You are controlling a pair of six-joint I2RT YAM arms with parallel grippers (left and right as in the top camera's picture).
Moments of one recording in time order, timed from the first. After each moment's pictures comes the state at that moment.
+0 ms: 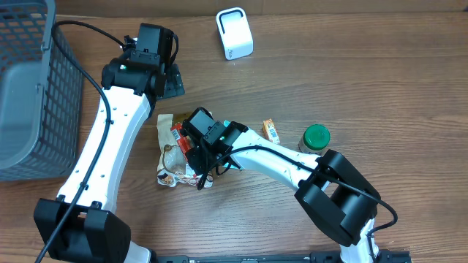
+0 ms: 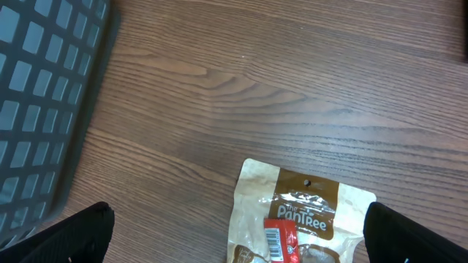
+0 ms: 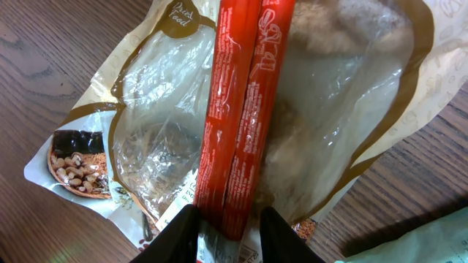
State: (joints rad) left arm -0.21 1.69 1.58 -1.03 -0.37 -0.43; right arm 0.89 2.04 1.42 -0.56 -0.25 0.35
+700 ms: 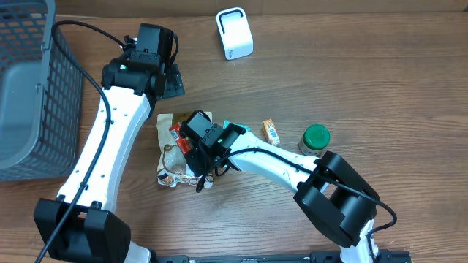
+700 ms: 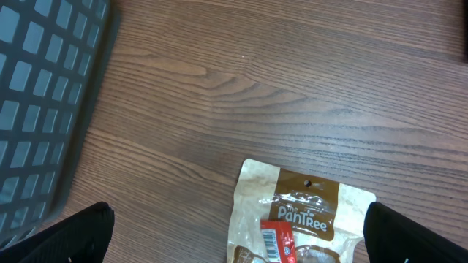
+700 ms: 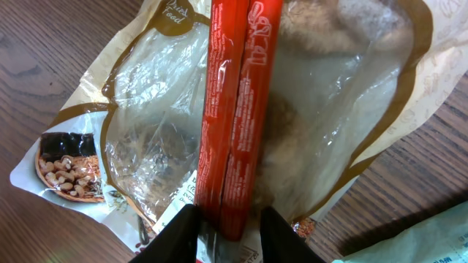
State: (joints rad) left arm -0.21 1.69 1.58 -1.03 -0.37 -0.43; right arm 0.90 2.04 1.42 -0.57 -0.20 0.36
